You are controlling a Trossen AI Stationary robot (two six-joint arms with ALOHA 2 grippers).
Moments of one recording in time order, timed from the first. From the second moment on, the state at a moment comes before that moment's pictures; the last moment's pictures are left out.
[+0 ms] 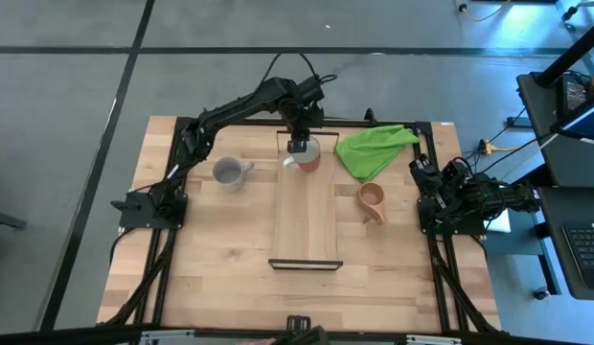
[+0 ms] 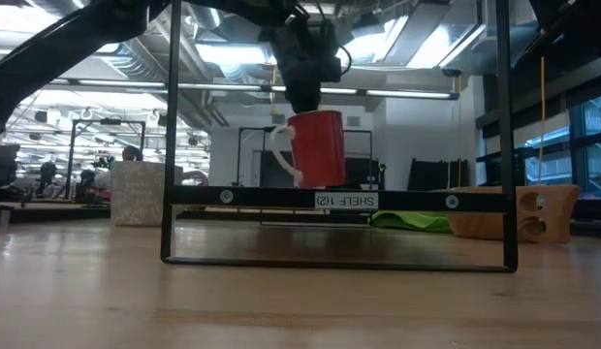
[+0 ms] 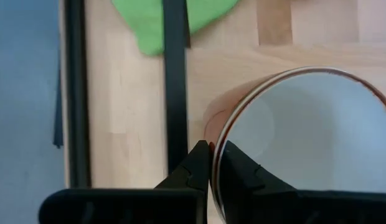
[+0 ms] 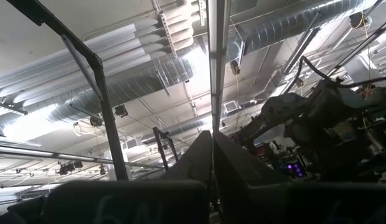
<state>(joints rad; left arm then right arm) 0.49 2.24 2.35 -1.32 0.18 0.50 0.13 0.01 0.01 0.71 0.21 0.28</state>
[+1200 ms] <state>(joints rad) 0.49 2.26 2.30 -1.32 0.18 0.43 0.13 0.01 0.01 0.71 0.21 0.28</state>
